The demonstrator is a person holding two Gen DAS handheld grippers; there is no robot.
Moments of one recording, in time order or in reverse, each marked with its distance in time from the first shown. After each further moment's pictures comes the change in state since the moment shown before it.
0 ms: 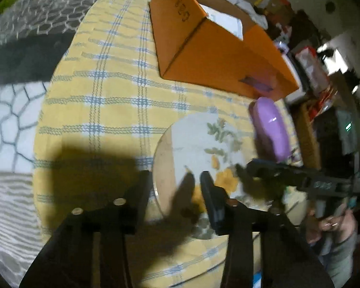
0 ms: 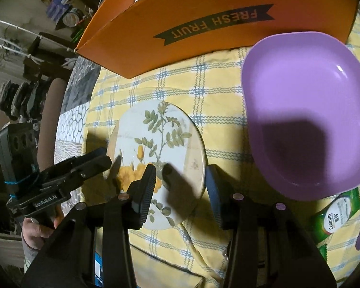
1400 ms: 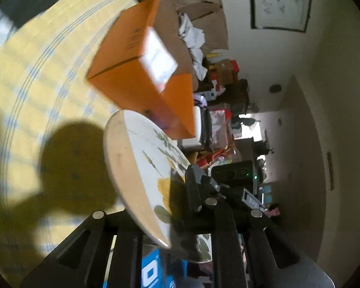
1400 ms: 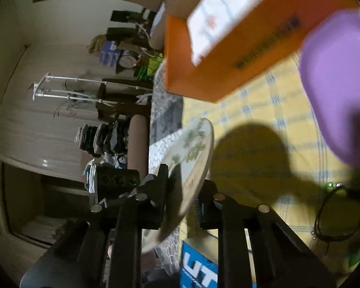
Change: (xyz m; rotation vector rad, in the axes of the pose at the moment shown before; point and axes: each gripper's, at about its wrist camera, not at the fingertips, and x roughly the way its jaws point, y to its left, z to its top) left arm -0.029 -0.029 0.008 -0.321 -0.149 -0.644; right arm -0.035 0.032 0.005 0.163 -0.159 0.546
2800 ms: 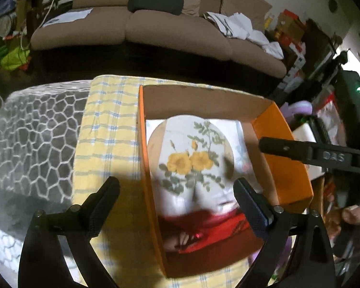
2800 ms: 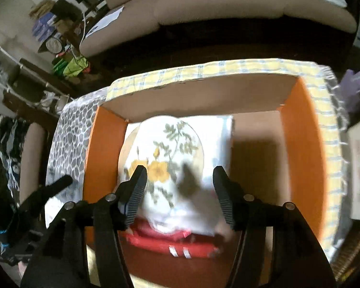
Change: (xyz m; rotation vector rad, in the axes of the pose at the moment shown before) left arm 0.089 -0.079 0.171 0.507 -0.038 0.840; right arm 0.019 0.076 0.228 -0.294 0.017 -0.741
